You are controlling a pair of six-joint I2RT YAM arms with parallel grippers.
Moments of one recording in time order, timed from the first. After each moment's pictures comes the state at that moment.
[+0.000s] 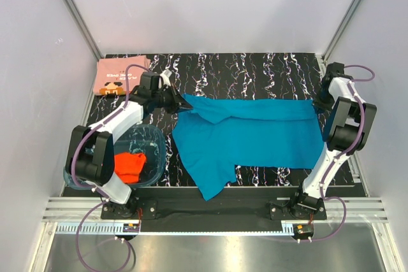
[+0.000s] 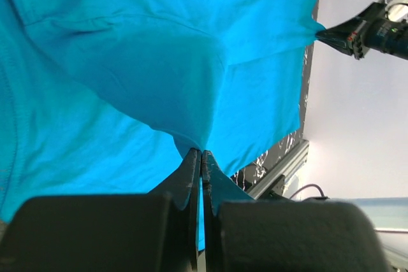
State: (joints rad) left arm -0.27 1.59 1.07 -0.18 0.59 -0.75; right arm -0.32 2.01 1.53 -0.73 0.18 0.31
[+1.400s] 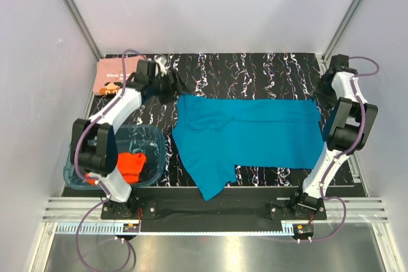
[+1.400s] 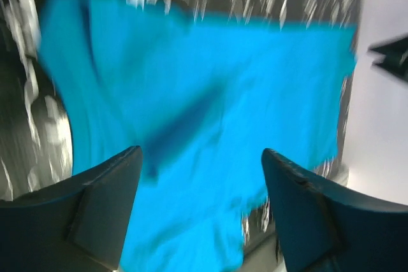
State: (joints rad) left arm -0.23 1.66 1.24 -0.35 0.48 -0.60; right arm -0.32 2.01 1.63 -0.78 0.16 0.31
